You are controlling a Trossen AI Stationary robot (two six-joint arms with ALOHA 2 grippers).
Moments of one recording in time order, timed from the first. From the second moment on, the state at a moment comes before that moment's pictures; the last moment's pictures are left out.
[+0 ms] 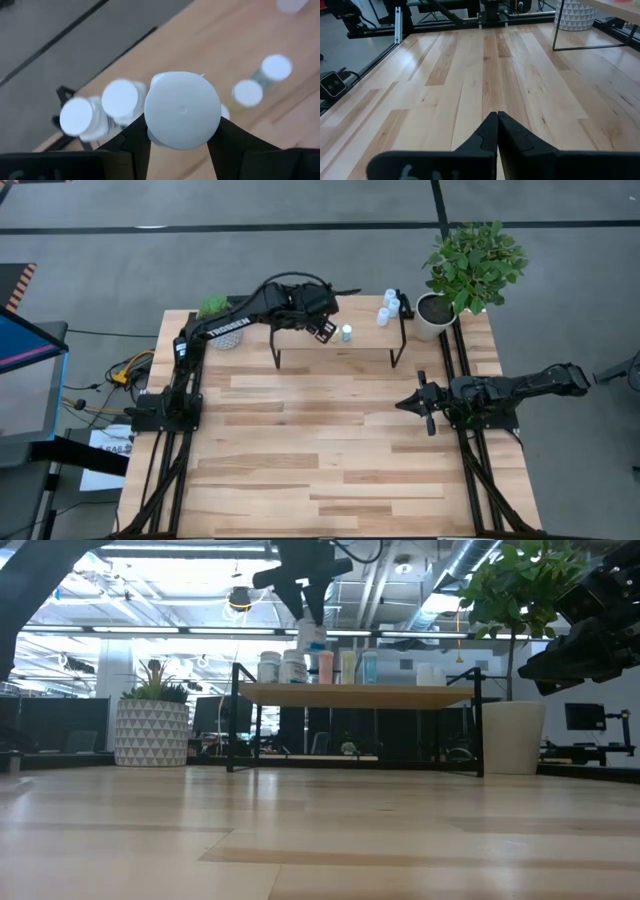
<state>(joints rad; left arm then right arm) 0.27 2.03 2.30 -1.41 -0.51 -0.52 0.13 0.24 0.05 -0.09 0.10 0.12</state>
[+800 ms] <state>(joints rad) 0.37 2.12 2.30 -1.27 -0.48 -0.43 0.13 0.24 0.05 -0.09 0.10 0.12</state>
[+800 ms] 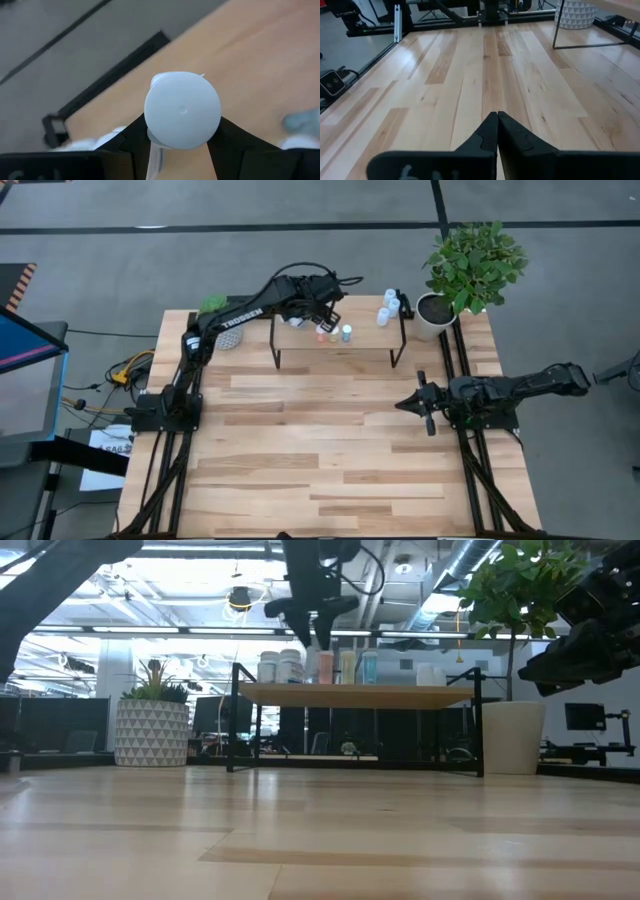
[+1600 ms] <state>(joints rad) 0.38 2.12 2.30 -1.40 -0.45 -0.64 0.13 0.25 0.05 -0.09 0.10 0.11</state>
